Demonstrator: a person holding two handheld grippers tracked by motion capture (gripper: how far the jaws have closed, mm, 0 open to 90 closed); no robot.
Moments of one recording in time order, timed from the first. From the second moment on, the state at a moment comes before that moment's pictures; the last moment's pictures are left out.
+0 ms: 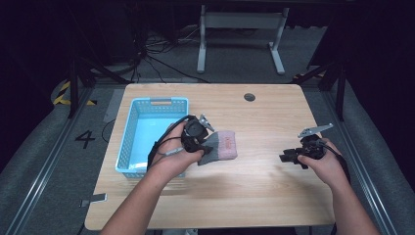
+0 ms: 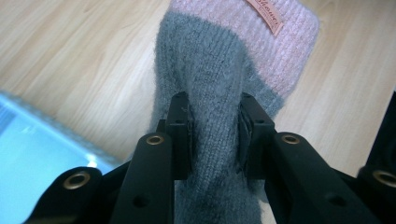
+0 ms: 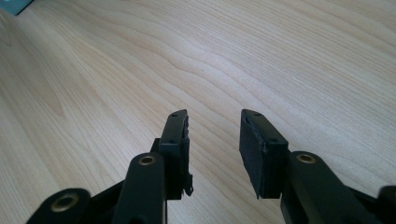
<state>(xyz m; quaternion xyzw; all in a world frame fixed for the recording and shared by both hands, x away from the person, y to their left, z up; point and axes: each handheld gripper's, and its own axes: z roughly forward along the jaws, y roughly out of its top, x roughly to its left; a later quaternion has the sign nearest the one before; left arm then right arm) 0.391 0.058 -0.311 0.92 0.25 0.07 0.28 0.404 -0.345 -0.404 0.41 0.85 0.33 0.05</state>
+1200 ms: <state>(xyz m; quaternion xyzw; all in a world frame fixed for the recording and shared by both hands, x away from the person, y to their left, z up) 0.462 0.183 -0.313 0.90 0.34 0.11 0.27 0.387 -0.353 -0.415 0.43 0.84 0.31 0.05</state>
